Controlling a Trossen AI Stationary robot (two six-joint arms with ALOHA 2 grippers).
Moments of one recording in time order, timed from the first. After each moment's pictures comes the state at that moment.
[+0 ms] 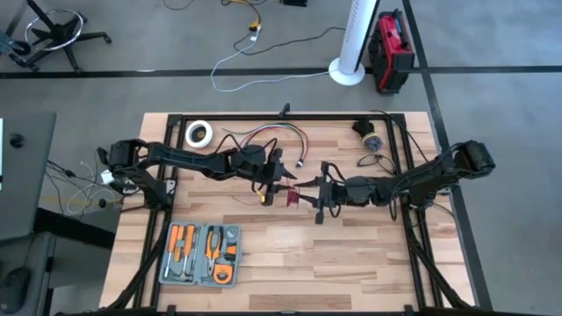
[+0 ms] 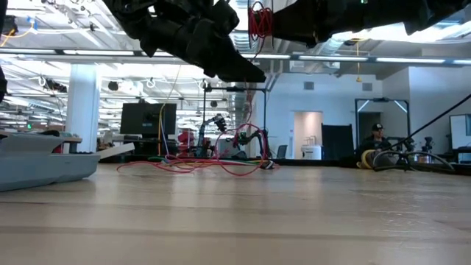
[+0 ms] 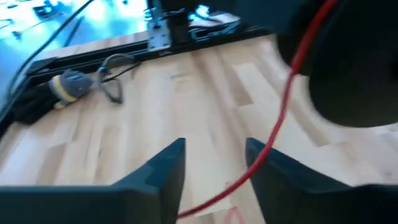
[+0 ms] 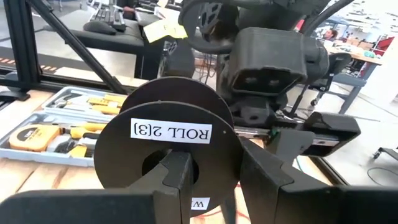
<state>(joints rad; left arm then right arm) 0.13 1.62 0.94 0.31 0.22 0.27 0.19 1.43 0.65 0.69 0.37 -0.19</state>
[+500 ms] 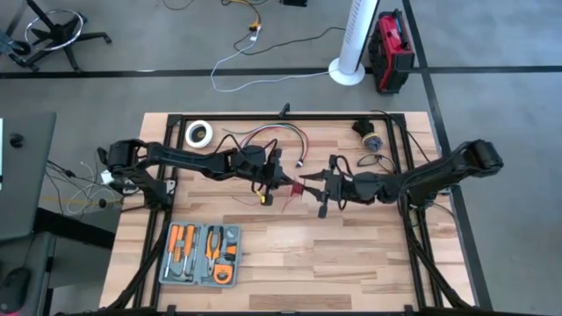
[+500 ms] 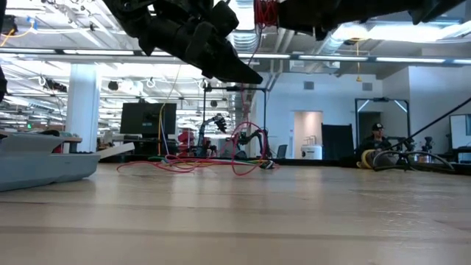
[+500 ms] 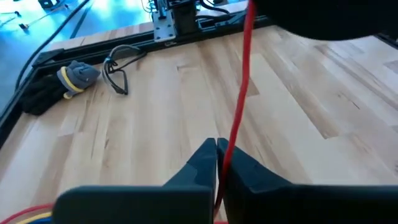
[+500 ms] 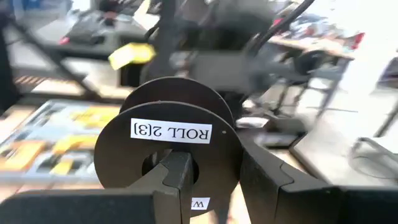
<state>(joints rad) 0.13 1.61 0.94 0.28 0.19 0.28 0.19 1.34 0.65 0.64 0.45 -0.16</state>
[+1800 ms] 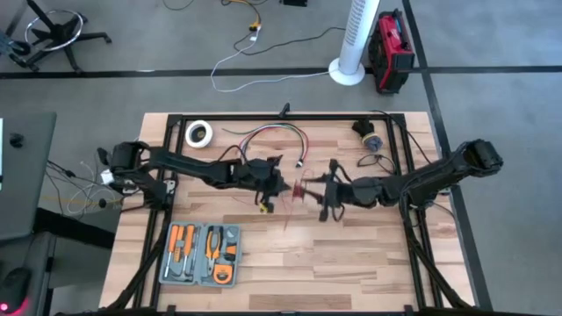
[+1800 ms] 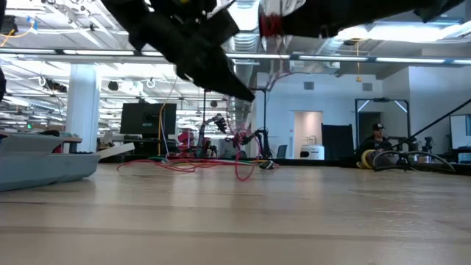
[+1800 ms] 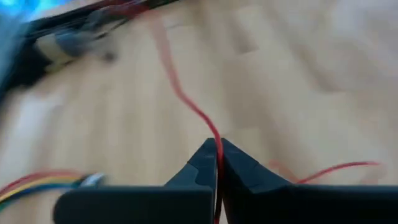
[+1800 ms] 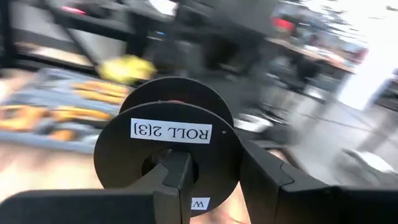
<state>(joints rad) 0.04 1.64 0.94 0.18 -0.02 0.31 0.23 1.33 0.65 0.56 0.52 -0.28</state>
